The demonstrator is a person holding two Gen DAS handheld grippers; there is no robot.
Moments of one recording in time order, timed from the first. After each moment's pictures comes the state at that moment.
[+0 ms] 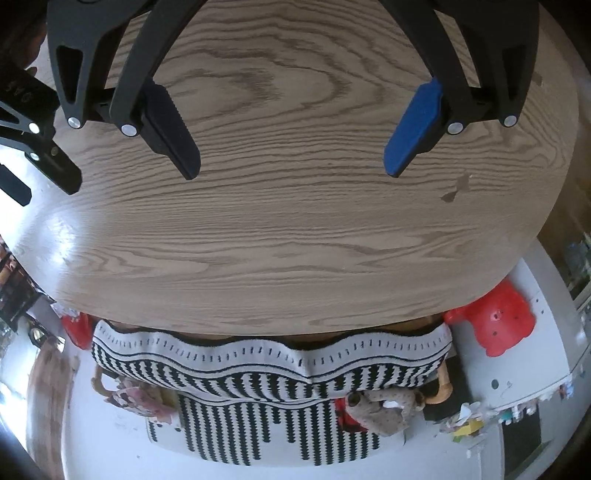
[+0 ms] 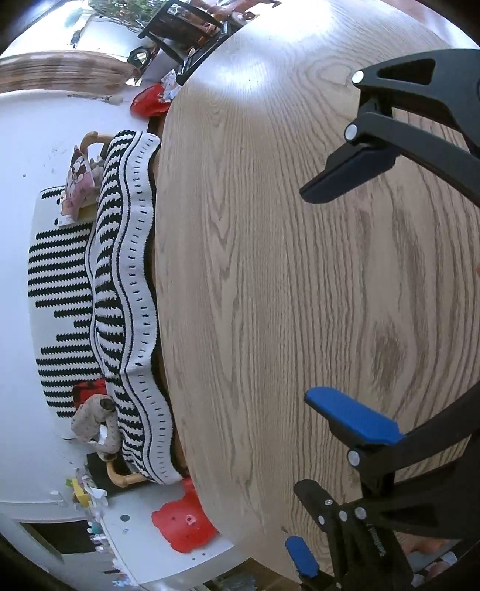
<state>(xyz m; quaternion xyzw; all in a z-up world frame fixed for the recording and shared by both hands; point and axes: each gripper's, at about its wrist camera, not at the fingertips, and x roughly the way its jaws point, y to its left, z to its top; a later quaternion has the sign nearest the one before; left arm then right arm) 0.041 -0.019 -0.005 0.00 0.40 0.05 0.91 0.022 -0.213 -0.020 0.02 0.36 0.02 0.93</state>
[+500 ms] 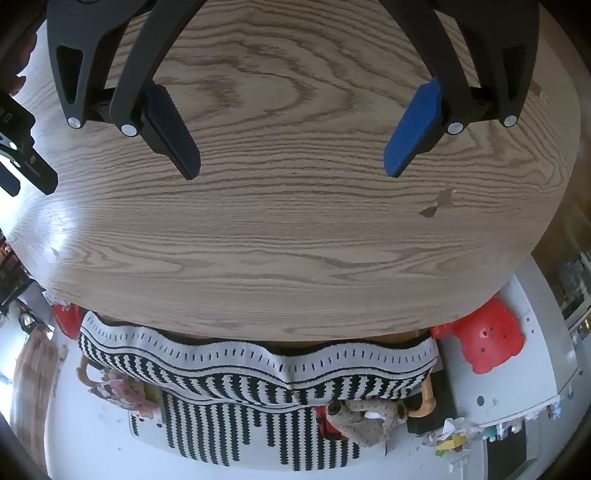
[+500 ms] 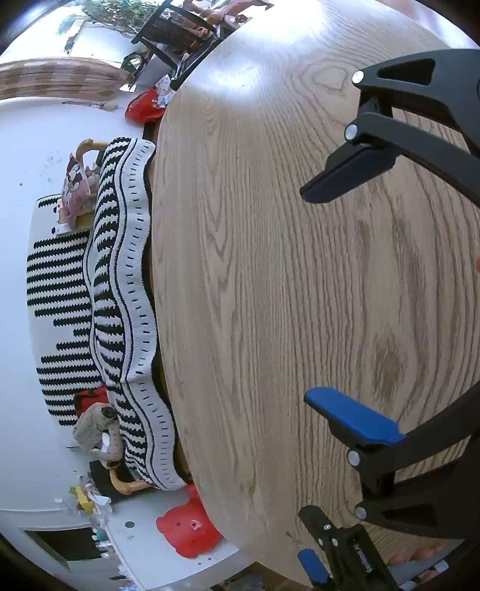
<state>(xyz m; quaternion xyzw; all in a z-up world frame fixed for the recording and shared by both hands) 0.036 0.005 -0.010 -0.02 0.41 0.07 0.91 0.021 -0.220 -0.022 0.02 0.37 0.00 0.93</state>
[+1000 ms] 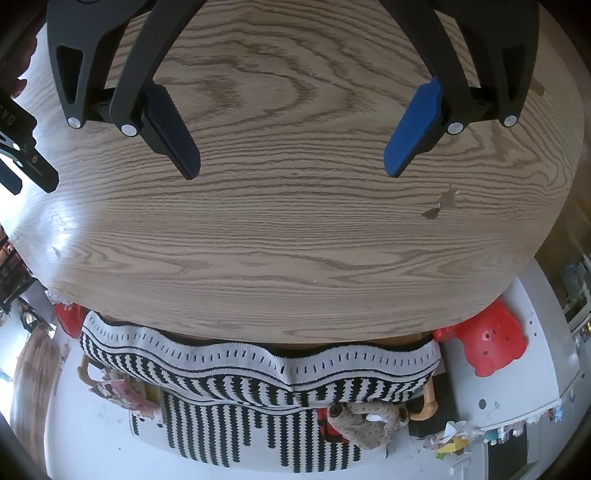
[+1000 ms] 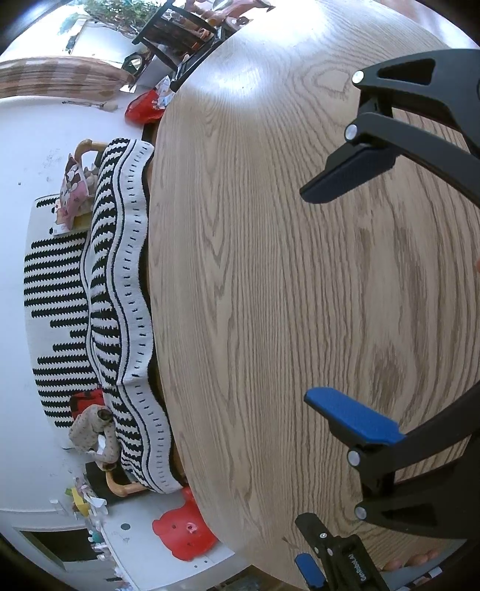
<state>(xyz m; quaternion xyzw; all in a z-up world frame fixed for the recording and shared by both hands) 0.036 0.006 -0.012 -0.02 0.41 0.07 0.91 0.024 -0.226 -0.024 0.02 0.37 0.00 0.93</state>
